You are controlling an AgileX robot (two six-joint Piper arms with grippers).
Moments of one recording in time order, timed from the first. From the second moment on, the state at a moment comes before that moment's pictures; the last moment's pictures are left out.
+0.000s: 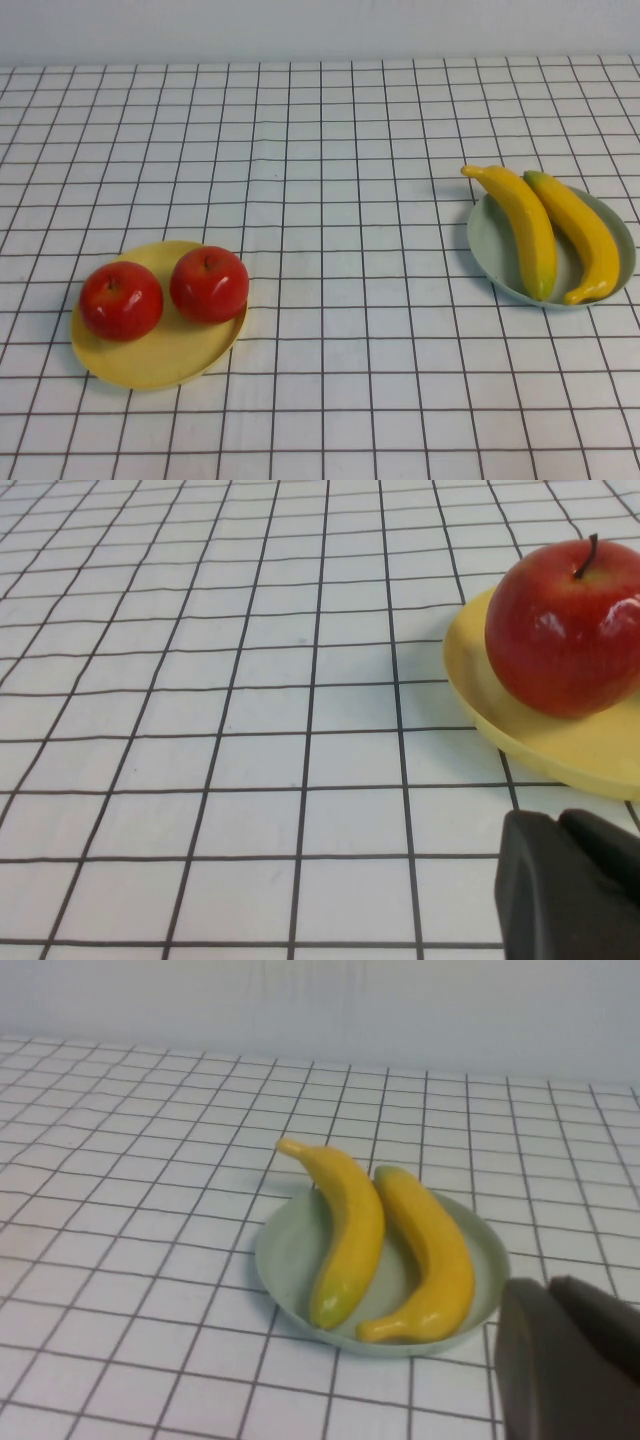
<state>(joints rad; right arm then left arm) 0.26 0.20 -0.28 -0.23 0.37 0.24 0.01 -0.01 0.02 0.00 0.37 0.07</state>
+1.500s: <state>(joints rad) 0.02 -0.01 0.03 0.11 0.34 0.02 0.01 -0.01 0.02 0.00 0.37 0.07</state>
